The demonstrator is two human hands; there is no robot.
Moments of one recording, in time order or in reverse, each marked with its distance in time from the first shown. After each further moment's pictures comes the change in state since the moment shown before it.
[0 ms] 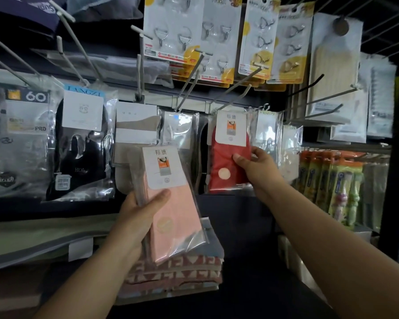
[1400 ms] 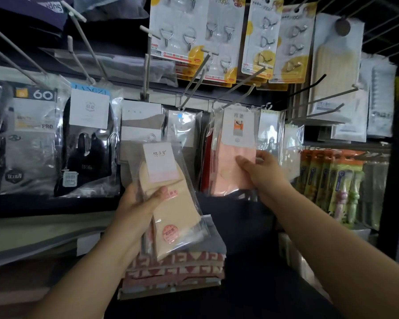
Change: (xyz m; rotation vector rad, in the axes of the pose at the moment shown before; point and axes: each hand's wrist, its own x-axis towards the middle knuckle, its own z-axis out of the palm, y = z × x) left_hand -0.008 0.012 -0.006 0.009 0.024 0.056; right_hand -0.027 -0.006 0.003 -0.104 0.085 -0.009
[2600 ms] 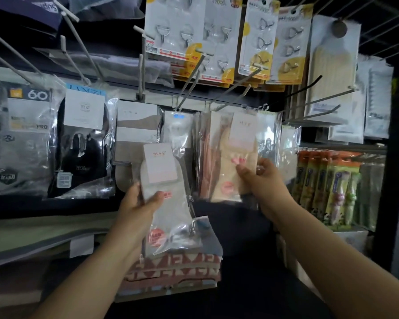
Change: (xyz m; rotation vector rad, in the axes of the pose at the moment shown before) left_hand -0.004 -0.001 0.007 0.082 -0.016 -0.011; right_hand -0.005 0.017 -0.013 -0.043 -0.027 -0.012
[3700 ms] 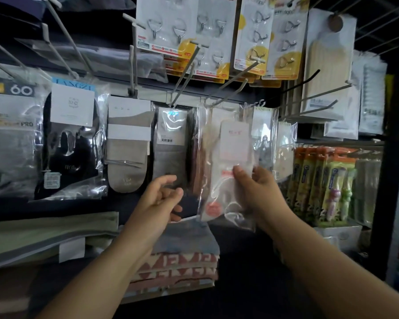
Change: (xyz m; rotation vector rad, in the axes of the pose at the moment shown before) left_hand 0.000 -0.003 0.028 0.067 -0.157 0.086; right_hand -0.018 0.010 0.007 -0.008 -0.001 0.016
